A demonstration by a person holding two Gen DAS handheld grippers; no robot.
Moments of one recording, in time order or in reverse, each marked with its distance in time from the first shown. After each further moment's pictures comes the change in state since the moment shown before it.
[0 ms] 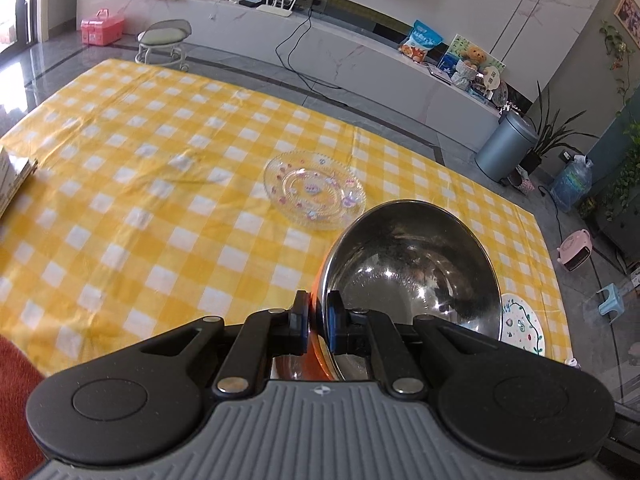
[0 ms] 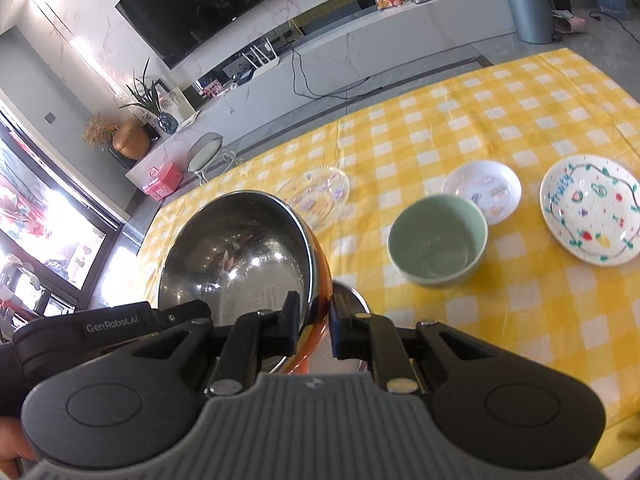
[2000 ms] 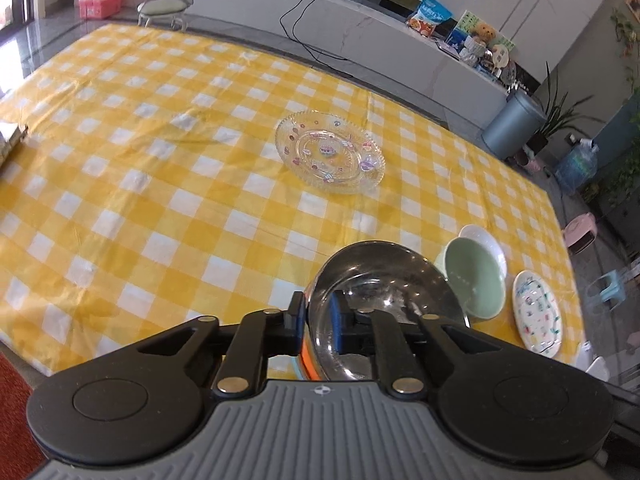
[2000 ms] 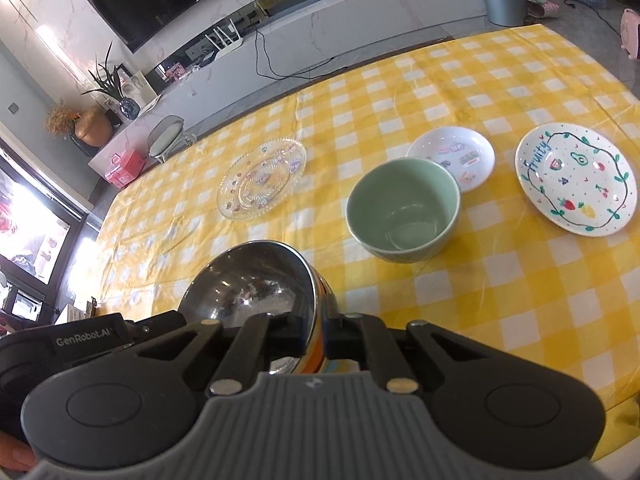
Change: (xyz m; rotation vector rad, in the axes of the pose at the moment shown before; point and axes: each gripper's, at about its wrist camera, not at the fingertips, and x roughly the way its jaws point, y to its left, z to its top) left arm 0.029 0.012 -0.012 0.000 0.077 0.010; right arm 0.032 -0.015 -0.010 0.012 0.049 -0.111
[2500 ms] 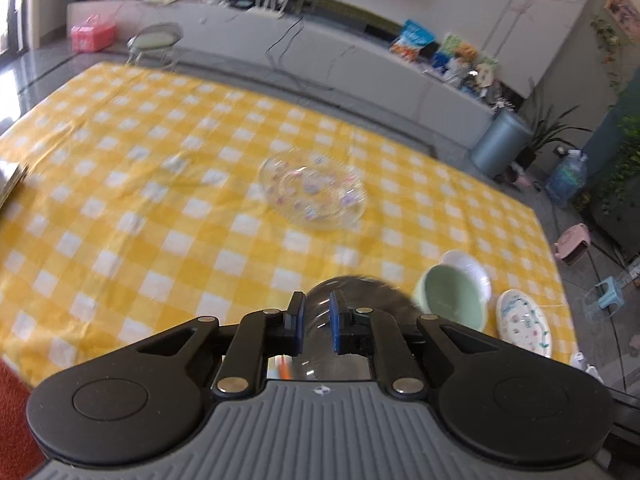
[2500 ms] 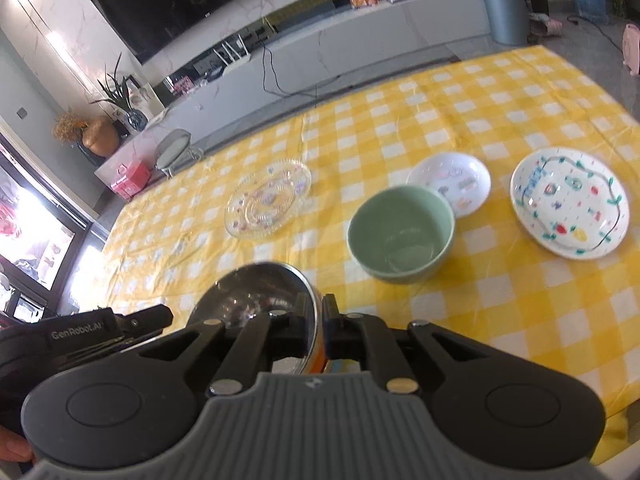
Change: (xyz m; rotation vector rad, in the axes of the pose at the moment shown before) left arm -0.026 -0.018 0.008 0.050 -0.102 -0.027; right arm -0.022 -0.003 0.008 -0.018 -0.064 0.011
